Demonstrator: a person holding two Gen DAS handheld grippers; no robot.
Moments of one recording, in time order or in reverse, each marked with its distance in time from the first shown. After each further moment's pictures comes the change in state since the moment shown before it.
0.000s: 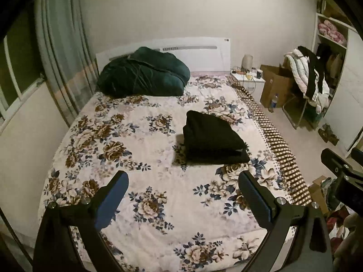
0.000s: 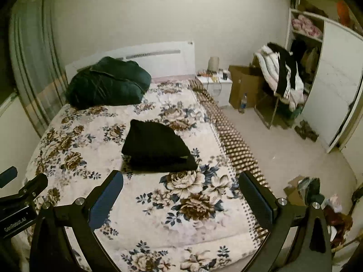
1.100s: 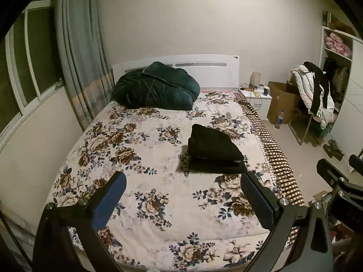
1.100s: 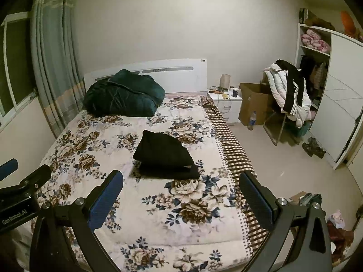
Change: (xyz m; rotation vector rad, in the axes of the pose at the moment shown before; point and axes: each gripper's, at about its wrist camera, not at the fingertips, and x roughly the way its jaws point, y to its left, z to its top) left arm -0.075 -0.036 -0.018 -0.053 -0.096 0.085; right arm -0.061 -0.056 0.020 -0.060 -0.067 0.114
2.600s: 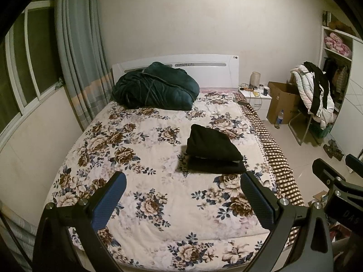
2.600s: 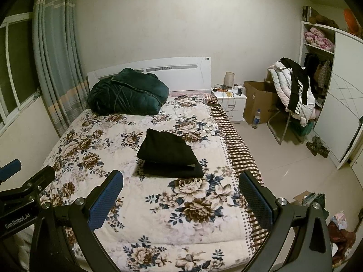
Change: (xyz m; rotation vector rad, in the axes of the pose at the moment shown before) left arm -0.004 -0.002 -0.002 -0.001 0.006 -0.007; right arm -0.002 0.012 -0.011 0.009 0.007 0.009
